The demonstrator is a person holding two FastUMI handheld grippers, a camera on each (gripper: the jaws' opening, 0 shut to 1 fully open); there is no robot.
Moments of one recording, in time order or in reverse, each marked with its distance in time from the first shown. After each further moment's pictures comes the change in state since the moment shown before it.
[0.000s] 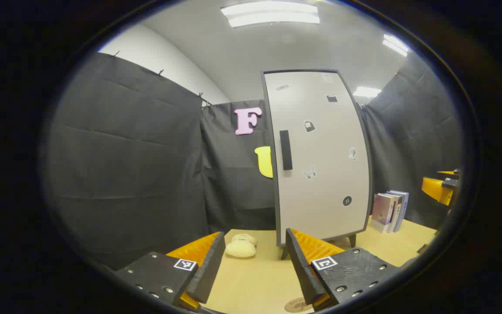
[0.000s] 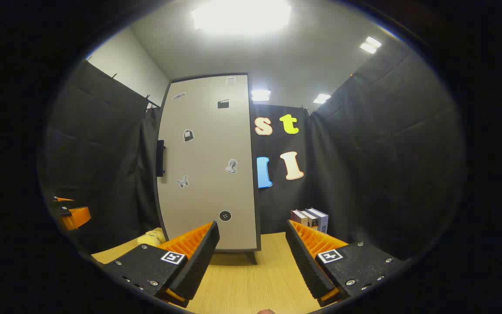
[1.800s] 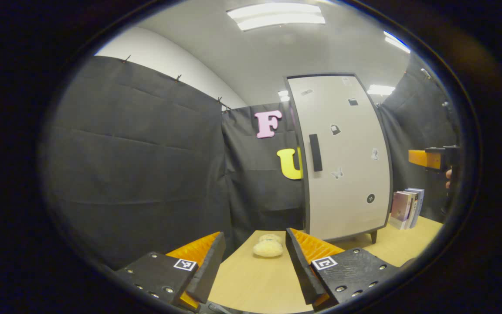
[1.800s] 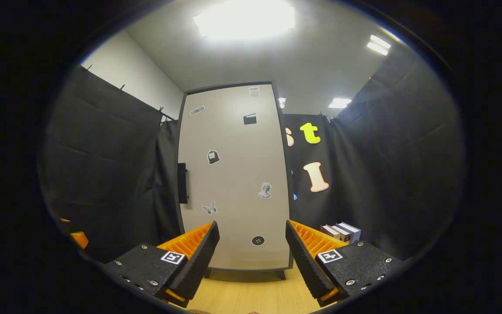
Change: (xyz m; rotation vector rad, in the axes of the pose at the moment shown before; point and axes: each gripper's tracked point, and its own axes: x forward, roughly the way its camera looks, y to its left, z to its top) left arm -0.032 0.087 0.006 0.029 -0.016 0.139; right arm 0.053 0.088 0.067 0.042 -0.077 0.143
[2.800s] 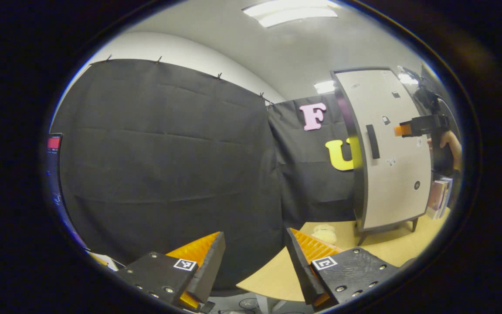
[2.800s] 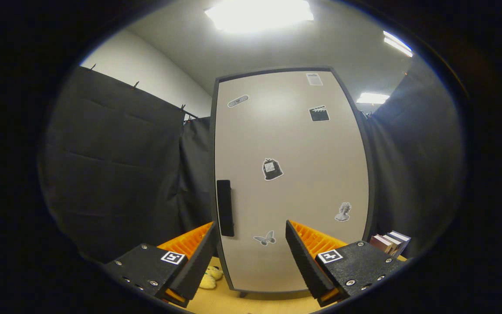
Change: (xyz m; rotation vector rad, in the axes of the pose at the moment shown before) left arm -0.040 0.141 -0.022 0.038 0.048 0.280; right arm 0.138 0.135 0.026 0.016 0.039 0.153
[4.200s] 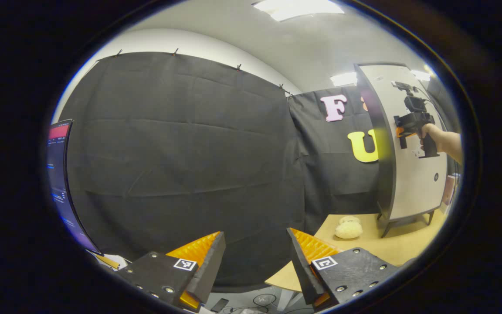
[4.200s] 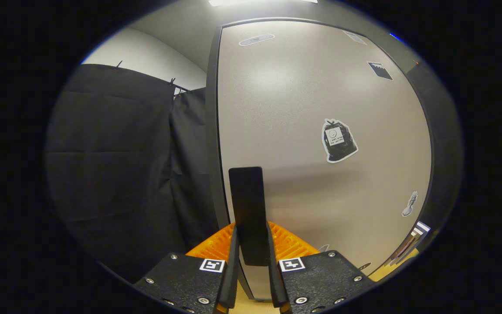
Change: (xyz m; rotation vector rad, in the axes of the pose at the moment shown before) left arm 0.012 0.074 -0.031 -0.007 0.049 0.088; right arm 0.131 0.049 -0.037 0.016 0.200 -0.033
